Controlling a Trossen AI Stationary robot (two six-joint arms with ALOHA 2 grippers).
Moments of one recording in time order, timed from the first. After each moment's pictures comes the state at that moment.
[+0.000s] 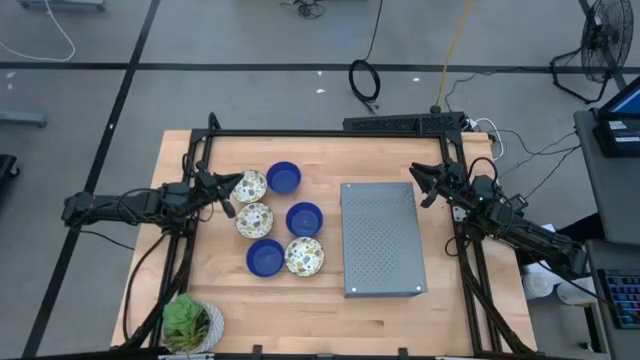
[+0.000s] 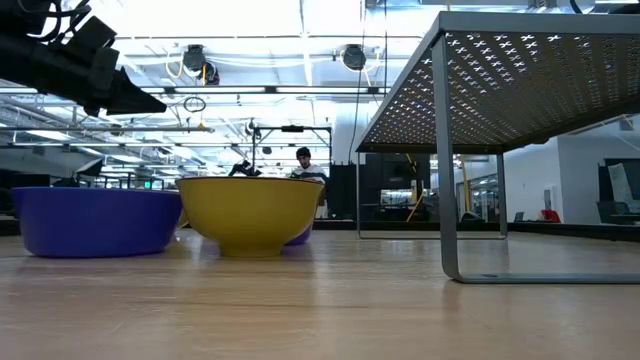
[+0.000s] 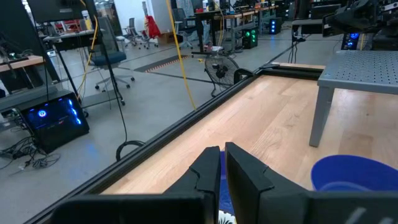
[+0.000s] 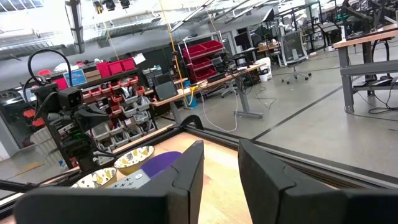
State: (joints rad) left arm 0.00 0.22 0.17 -0.09 -0.63 0.00; right arm -0.53 0.09 0.01 0.19 0.03 0.30
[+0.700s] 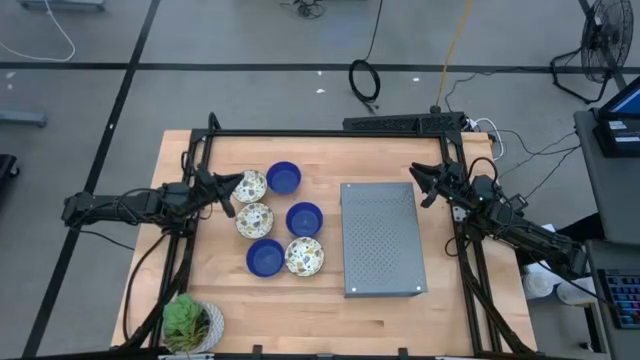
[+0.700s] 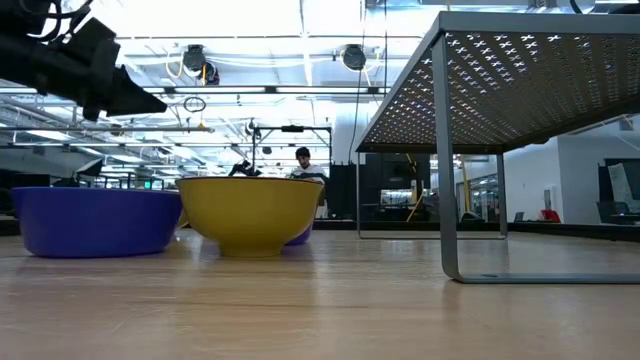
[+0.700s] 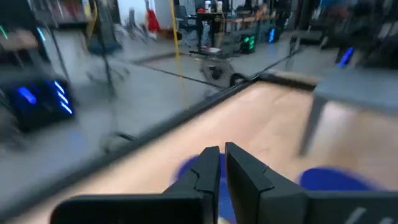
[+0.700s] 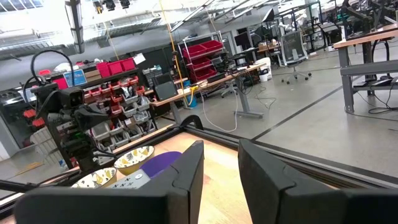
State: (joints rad) left arm 0.01 0.22 0.17 -0.09 -0.60 -0.19; right arm -0.53 0.09 0.01 0.19 0.03 0.30
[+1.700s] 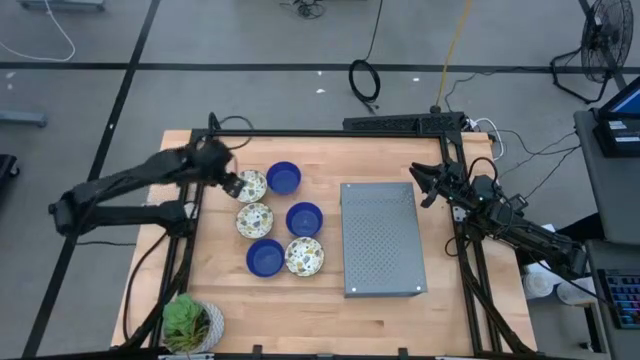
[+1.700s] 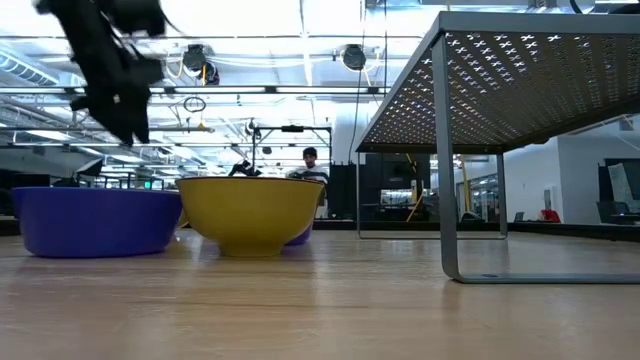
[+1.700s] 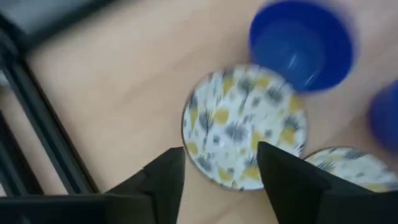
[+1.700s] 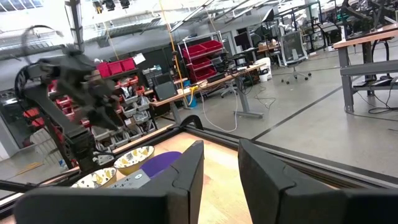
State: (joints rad) left arm 0.53 0.92 0.77 -0.96 -0.15 -0.42; right arm -0.53 0.09 0.01 0.19 0.03 0.29
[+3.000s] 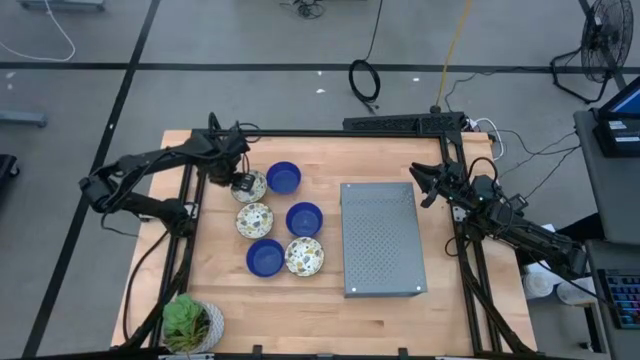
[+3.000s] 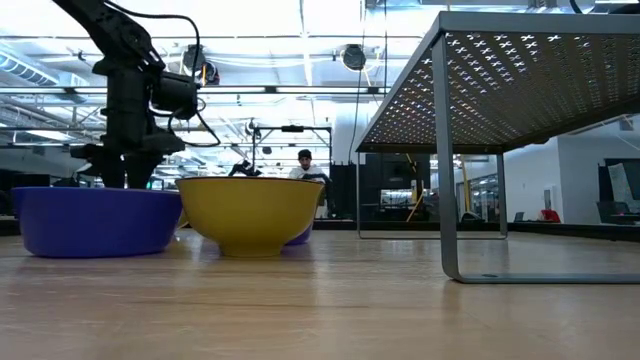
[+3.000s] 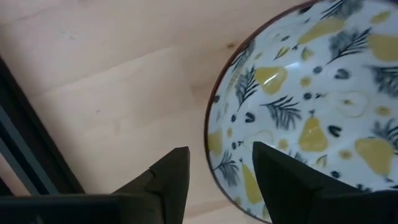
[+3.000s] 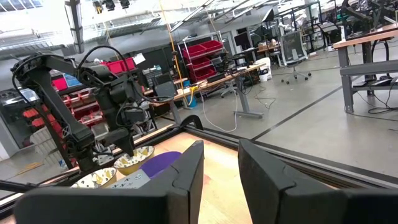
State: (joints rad) left arm 0.75 1.30 0.75 -0.95 0.04 -0.50; right arm -0.53 0.09 0.01 0.19 0.03 0.29
